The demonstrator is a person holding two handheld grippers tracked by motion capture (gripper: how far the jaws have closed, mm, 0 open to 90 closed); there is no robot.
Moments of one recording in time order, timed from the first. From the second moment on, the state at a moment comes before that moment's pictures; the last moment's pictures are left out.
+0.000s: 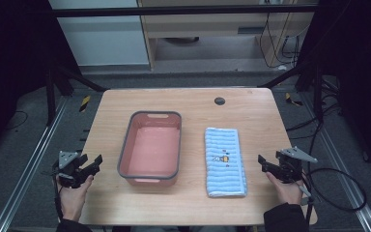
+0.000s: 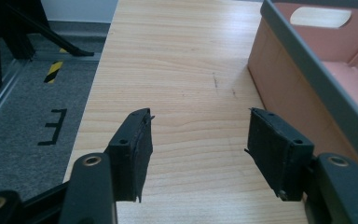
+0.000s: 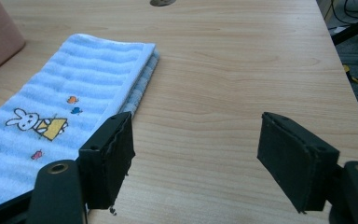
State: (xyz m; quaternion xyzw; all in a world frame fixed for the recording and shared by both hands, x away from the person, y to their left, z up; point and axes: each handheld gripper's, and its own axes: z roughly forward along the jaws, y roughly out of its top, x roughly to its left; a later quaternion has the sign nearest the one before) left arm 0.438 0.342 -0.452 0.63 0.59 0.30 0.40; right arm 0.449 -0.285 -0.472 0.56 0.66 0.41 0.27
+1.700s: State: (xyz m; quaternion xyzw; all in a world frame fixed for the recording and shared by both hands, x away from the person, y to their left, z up) left arm 0.442 0.207 -0.384 0.69 0.45 0.27 0.49; right arm 0.475 -0.265 -0.378 0.50 0.67 0.47 0.29
